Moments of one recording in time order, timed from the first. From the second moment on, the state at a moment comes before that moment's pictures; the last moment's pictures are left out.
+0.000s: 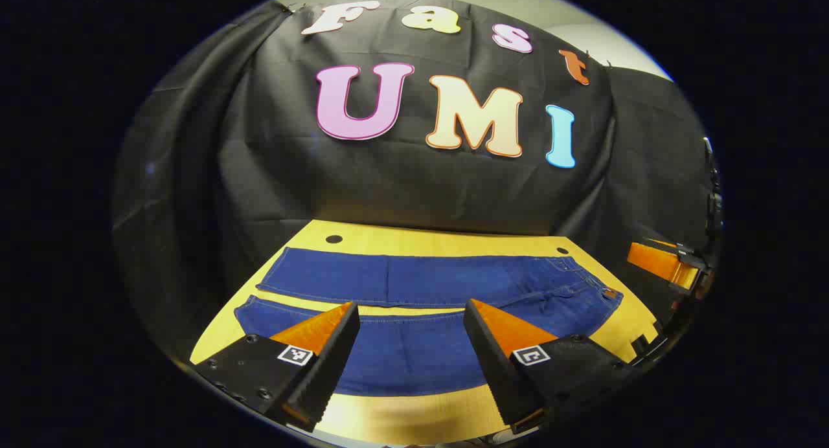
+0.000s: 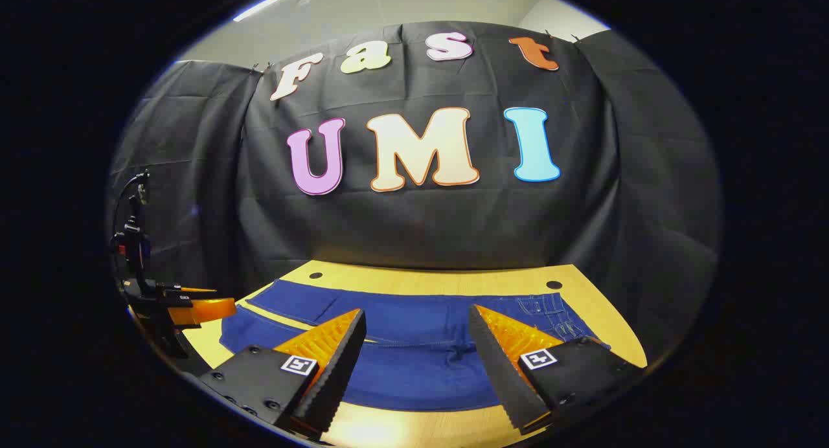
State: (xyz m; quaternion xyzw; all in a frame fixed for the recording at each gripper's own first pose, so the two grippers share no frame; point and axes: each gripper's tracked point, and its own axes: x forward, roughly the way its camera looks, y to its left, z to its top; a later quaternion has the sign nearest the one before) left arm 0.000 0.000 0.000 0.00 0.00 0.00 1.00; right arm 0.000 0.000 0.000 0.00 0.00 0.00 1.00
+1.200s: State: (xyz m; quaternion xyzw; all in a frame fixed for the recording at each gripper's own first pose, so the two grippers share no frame) left arm 0.008 0.044 -0.058 0.05 0.10 -0.16 0.98; right arm -0.018 0.007 -0.029 0.01 0.04 -0.05 1.00
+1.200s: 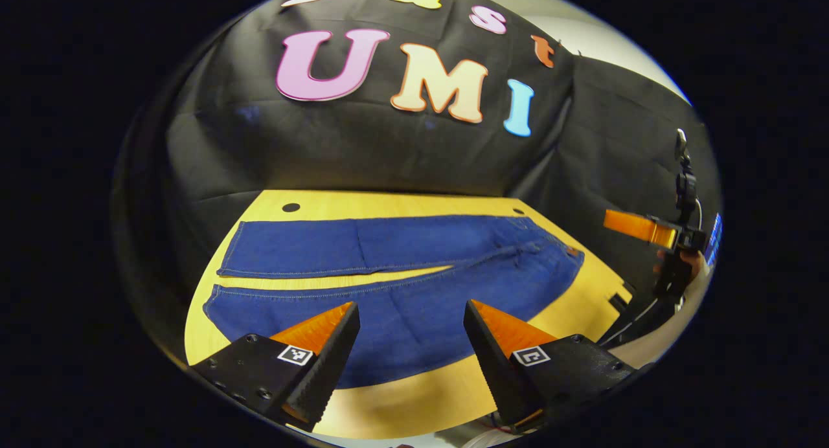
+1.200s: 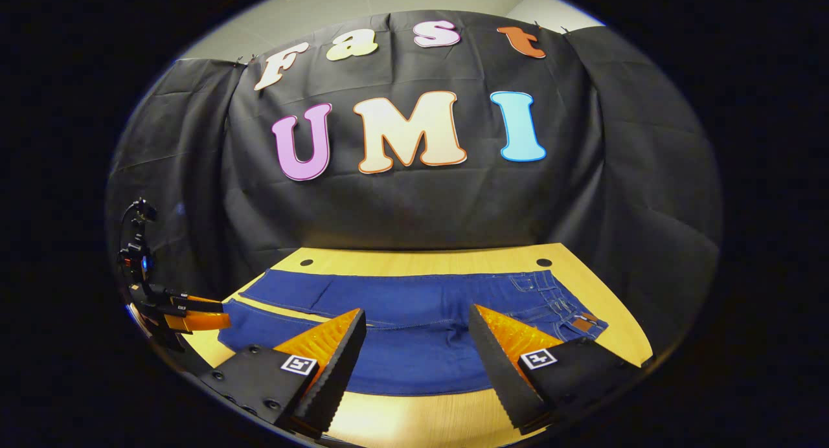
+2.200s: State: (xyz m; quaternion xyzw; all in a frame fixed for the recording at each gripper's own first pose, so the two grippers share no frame) left arm 0.004 0.150 -0.176 0.35 0.43 -0.31 0.77; right arm -0.050 -0.044 -0.091 0.00 0.13 -0.12 0.98
